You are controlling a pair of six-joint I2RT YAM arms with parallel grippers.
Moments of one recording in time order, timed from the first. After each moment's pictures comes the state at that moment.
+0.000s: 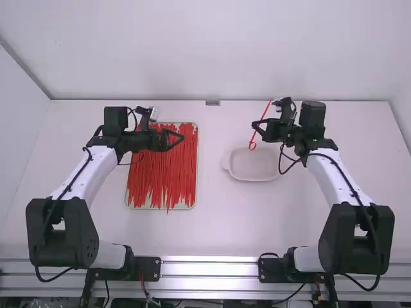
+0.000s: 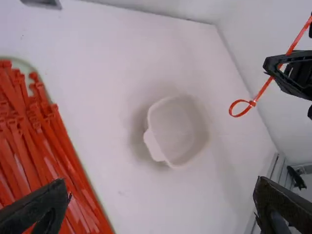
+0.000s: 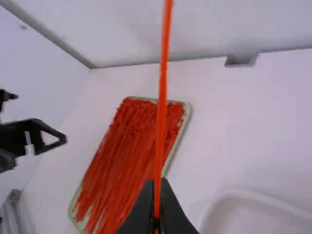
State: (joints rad) left arm 0.05 1.51 1.05 -0.39 0.91 -0.08; right arm 0.02 1.53 1.04 -0.18 -0.77 0.19
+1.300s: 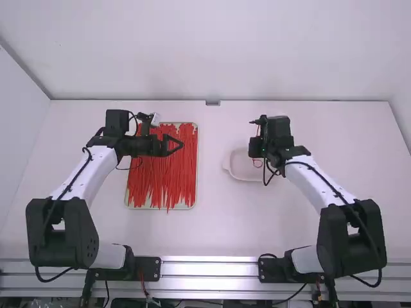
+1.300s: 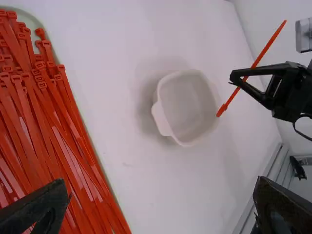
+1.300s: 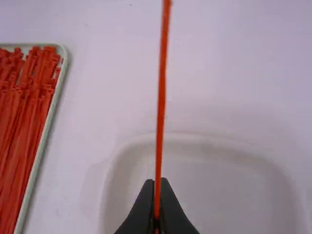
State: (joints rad) left arm 0.05 1.51 1.05 -0.50 0.89 -0.04; right arm 0.23 1.53 0.93 -0.25 -0.13 0.15
